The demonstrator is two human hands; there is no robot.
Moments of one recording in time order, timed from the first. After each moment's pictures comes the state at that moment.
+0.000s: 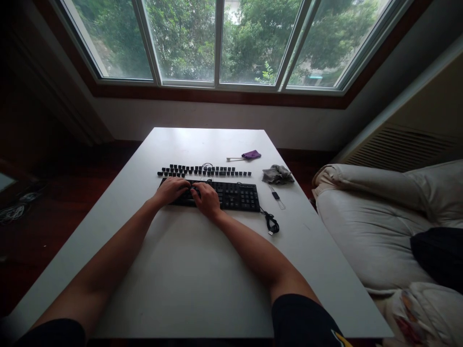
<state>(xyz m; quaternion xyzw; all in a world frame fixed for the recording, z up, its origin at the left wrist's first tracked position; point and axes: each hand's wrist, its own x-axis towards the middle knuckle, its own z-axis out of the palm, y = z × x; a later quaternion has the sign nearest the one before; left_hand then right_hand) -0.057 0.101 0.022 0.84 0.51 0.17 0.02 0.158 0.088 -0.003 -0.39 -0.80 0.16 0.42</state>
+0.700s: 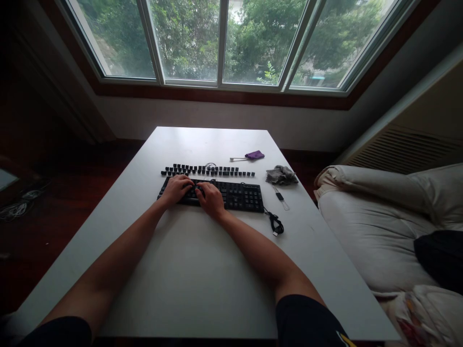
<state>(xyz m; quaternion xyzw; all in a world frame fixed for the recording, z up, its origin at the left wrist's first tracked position) -0.061 0.104 0.000 0.79 0.55 0.27 0.04 0.151 0.088 -0.003 -0.39 -0.81 0.16 0.42</state>
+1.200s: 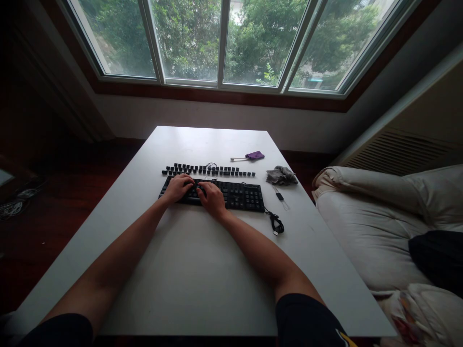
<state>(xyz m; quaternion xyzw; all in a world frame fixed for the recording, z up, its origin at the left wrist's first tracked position) -0.064 0.108 0.000 0.76 0.57 0.29 0.08 0.146 0.086 -0.003 -0.40 -0.81 0.15 0.41</state>
